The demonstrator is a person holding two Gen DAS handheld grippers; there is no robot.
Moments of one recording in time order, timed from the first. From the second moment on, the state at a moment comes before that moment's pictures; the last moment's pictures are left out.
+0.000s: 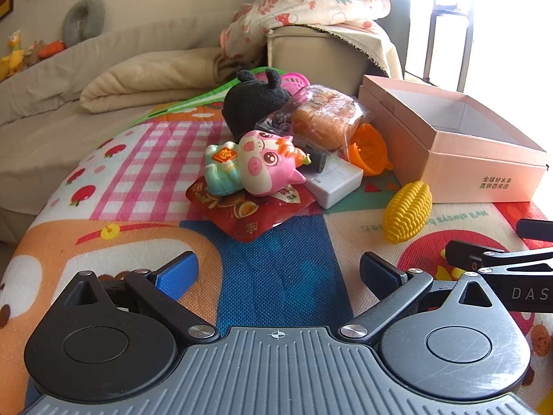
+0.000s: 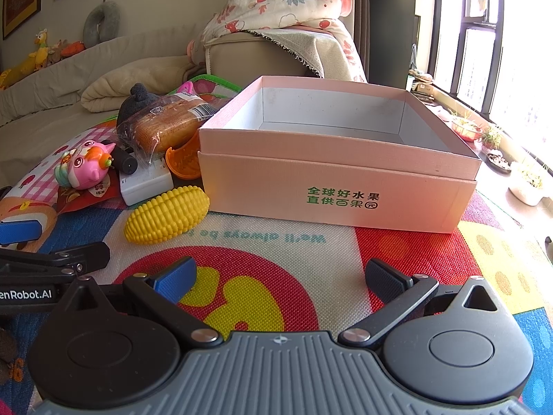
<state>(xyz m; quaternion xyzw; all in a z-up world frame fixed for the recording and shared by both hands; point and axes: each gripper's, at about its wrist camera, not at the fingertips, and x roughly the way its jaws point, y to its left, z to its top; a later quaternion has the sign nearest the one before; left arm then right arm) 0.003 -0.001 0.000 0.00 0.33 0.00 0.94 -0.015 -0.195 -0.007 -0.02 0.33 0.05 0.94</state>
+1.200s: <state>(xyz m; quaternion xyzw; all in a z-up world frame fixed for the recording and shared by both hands) 0.057 0.039 0.030 0.05 0.25 -0.14 0.96 -0.009 -0.189 0.009 -0.03 0.38 0.12 0.92</state>
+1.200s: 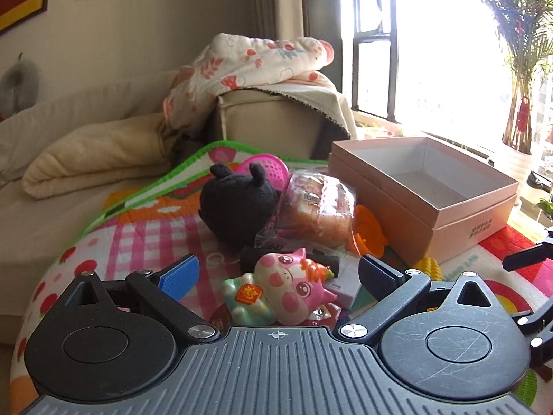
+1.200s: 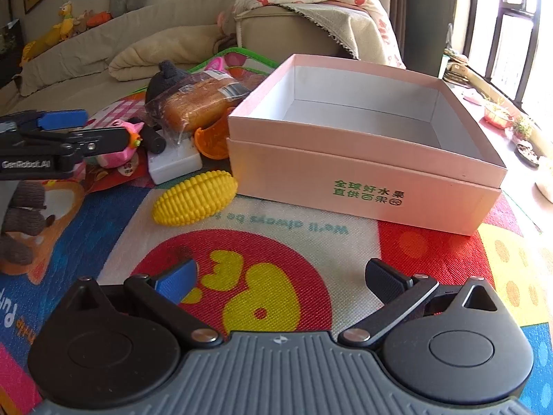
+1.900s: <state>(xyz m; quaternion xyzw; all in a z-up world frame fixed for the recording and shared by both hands) -0.015 0.052 0.055 0.02 0.28 -0.19 0.94 0.007 -0.138 0.020 -0.06 0.35 0.18 0.92</state>
